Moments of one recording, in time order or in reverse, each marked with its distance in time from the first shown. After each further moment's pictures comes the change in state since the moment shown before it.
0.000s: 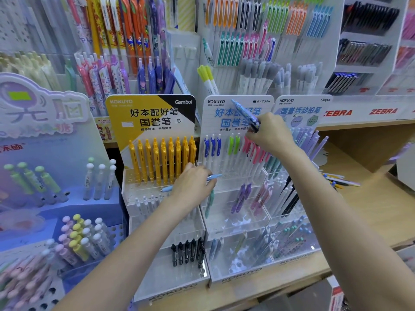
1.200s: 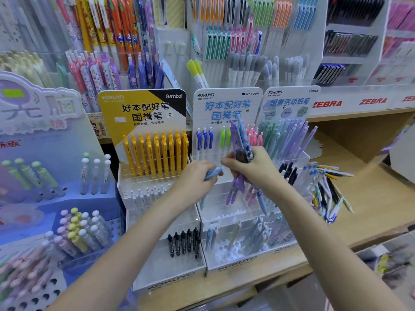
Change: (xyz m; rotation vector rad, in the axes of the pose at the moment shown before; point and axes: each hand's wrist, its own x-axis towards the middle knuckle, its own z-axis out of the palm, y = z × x) left_hand -0.025 0.029 -0.021 -0.301 -0.034 0.086; right_hand -0.101 -0.010 0.011 0.893 -0.225 0.031
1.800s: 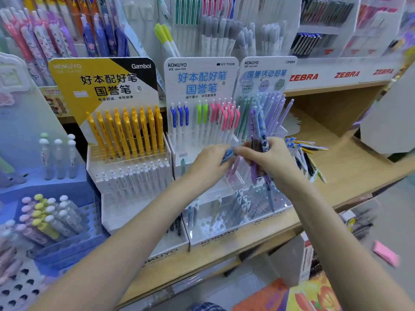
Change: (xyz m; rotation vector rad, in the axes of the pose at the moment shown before) left_hand 0.012 0.041 0.054 -0.077 -0.067 0.108; right_hand -0.047 0.023 -0.042 0.094 0.189 0.124
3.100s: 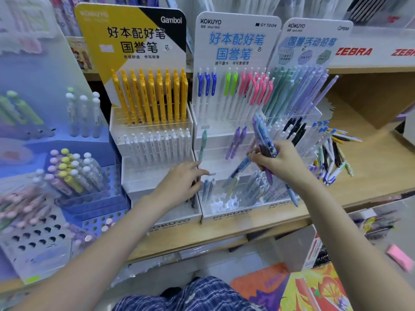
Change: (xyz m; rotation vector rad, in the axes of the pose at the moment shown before) left_hand -0.088 -0.103 0.023 0.313 -0.187 -0.161; right_hand 0.006 0.059 0.013 -0.331 -0.143 0.021
